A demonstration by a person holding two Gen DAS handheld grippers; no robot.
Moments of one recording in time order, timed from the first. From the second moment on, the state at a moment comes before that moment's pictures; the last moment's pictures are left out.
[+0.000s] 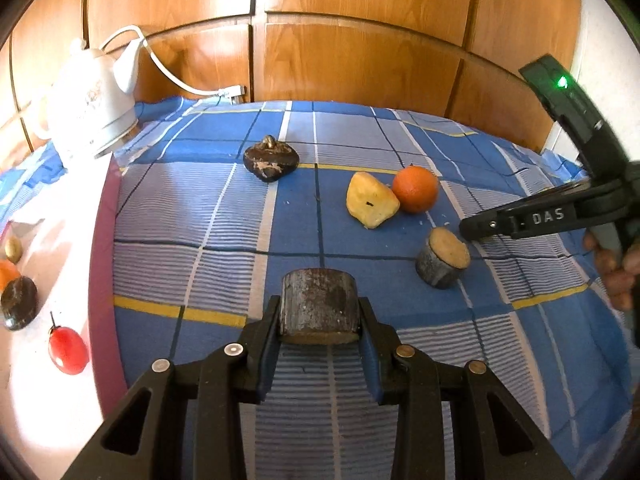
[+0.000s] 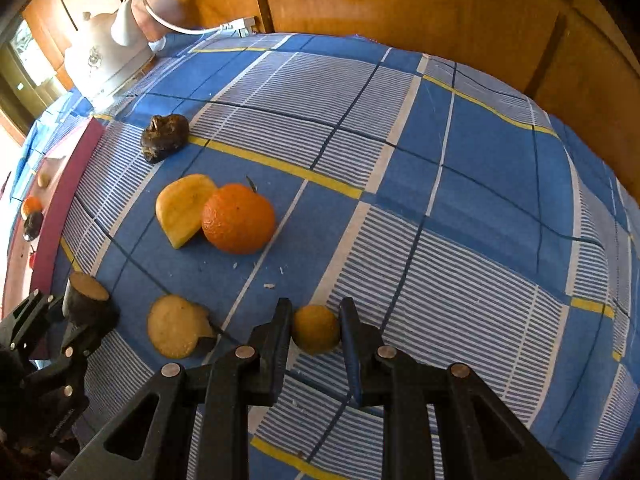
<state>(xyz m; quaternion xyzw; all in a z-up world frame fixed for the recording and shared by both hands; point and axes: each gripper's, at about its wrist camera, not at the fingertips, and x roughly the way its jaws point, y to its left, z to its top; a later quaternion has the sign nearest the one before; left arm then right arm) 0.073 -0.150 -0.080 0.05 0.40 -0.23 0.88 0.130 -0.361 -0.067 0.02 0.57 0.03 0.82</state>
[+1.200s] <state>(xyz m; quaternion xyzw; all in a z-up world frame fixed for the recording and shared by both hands) 0.165 0.031 -0.029 -0.09 0.42 -0.05 0.90 0.129 -0.369 -0.071 0.02 0.58 0.04 0.81</state>
